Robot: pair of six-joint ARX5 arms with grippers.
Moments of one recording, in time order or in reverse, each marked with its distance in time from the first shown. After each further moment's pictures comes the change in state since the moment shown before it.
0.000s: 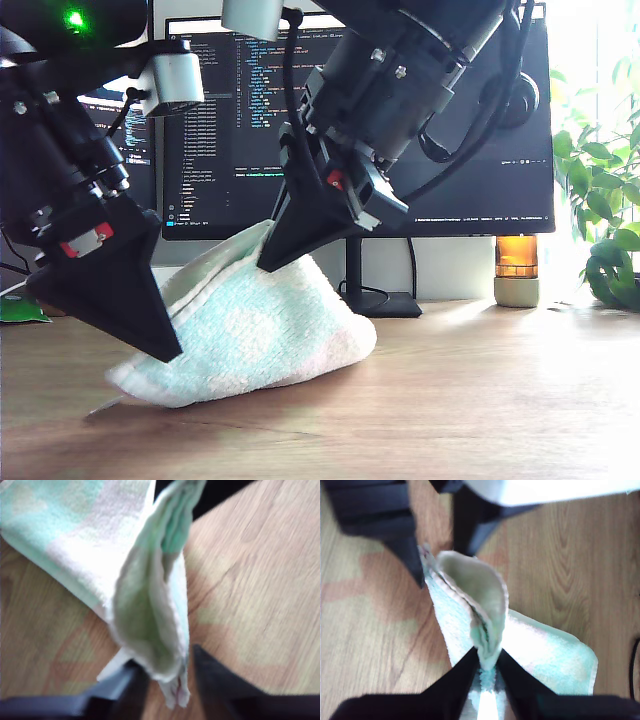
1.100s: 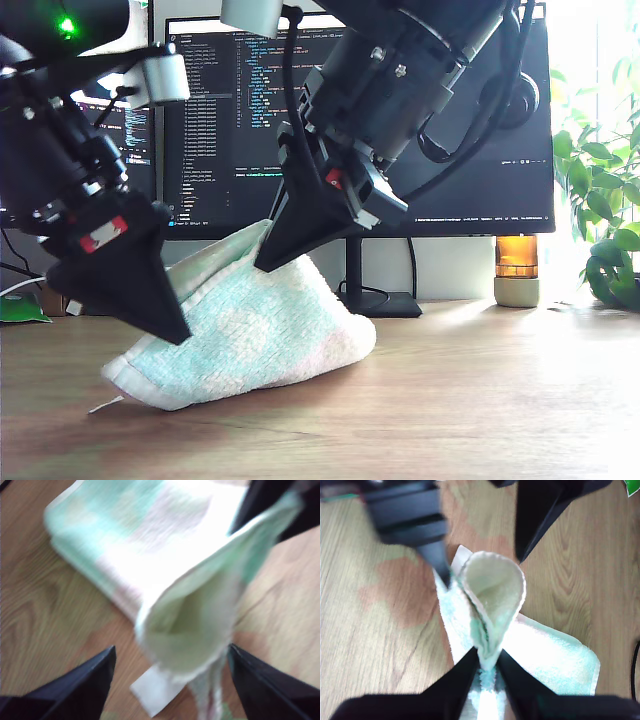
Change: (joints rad) left arm 0.075 0.000 0.000 0.068 0.013 0.007; right arm 0.000 0.000 0.000 0.000 -0.005 0.000
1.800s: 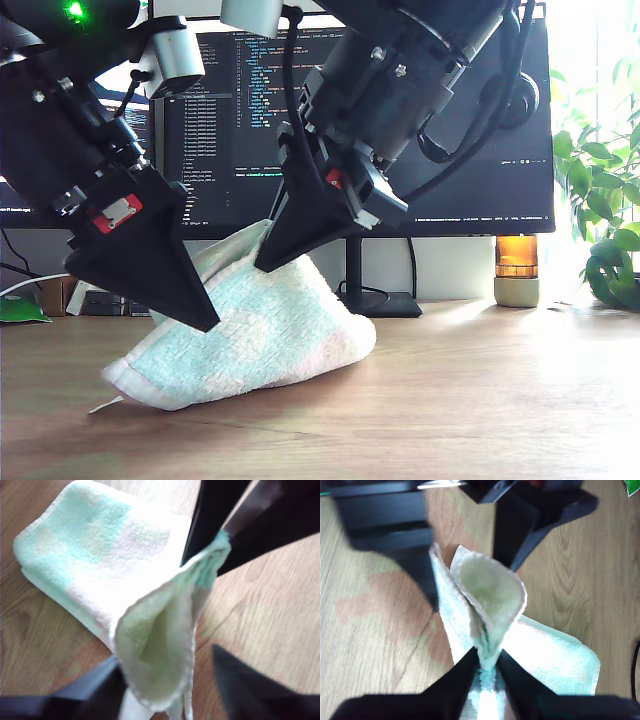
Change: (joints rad) left arm -0.025 0.000 0.000 0.026 0.077 0.000; right arm 0.000 0.000 0.000 -0.001 0.000 0.000
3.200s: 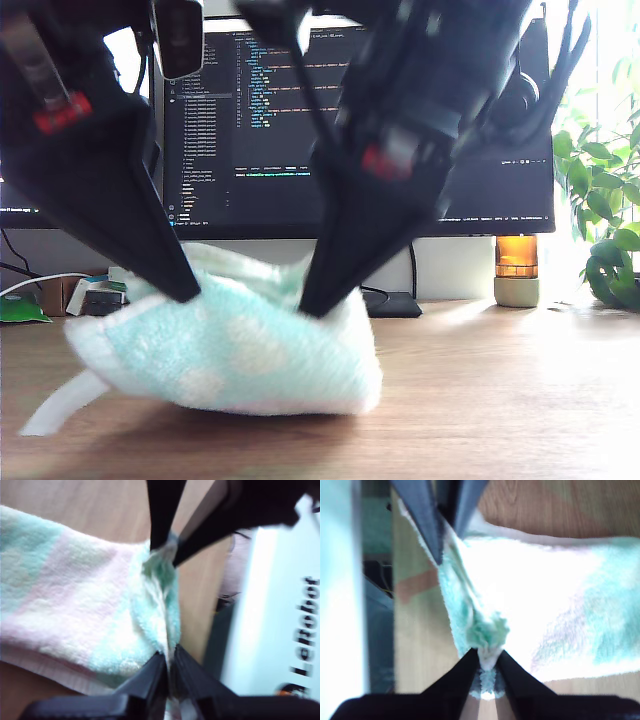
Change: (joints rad) left arm 0.000 0.000 0.152 -0.417 0.349 0.049; right arm 0.010 -0.065 0.017 -0.354 -0.070 0.402
